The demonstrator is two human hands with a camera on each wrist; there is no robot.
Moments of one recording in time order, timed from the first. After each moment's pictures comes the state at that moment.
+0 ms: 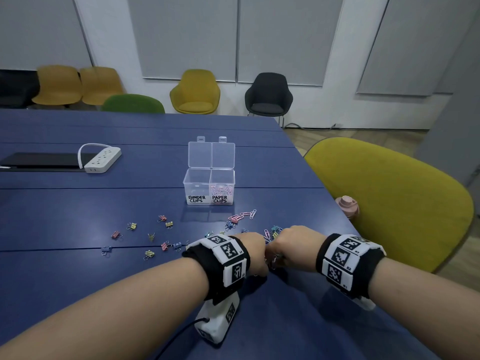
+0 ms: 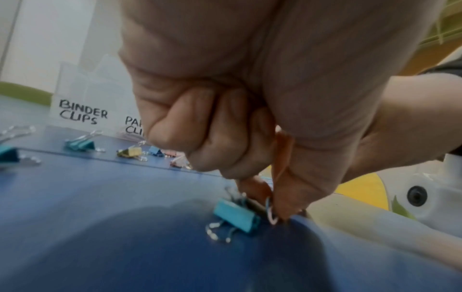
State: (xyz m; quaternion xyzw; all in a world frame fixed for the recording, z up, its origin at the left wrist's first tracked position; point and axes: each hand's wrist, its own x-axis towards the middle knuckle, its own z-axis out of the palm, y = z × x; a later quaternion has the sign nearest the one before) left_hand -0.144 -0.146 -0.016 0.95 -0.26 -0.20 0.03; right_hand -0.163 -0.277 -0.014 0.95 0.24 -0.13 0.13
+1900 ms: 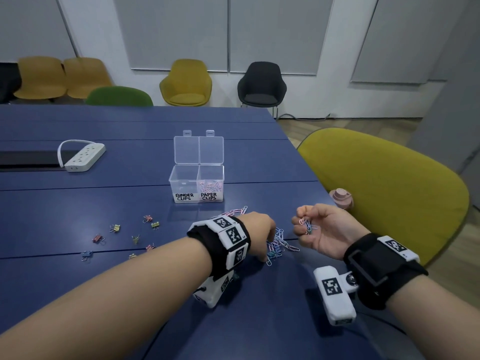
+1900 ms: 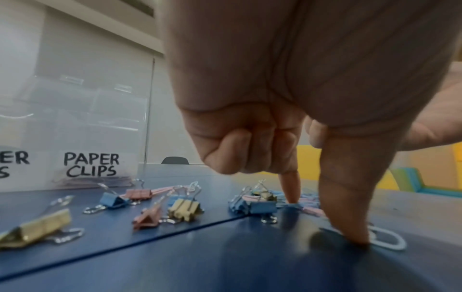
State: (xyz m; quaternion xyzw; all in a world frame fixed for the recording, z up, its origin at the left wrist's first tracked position) left_hand -0.109 -0.173 -0.014 0.92 -0.36 -0.16 0.04; right_hand -0.161 -0.343 -0.013 0.49 -0.16 -0.15 -0.84
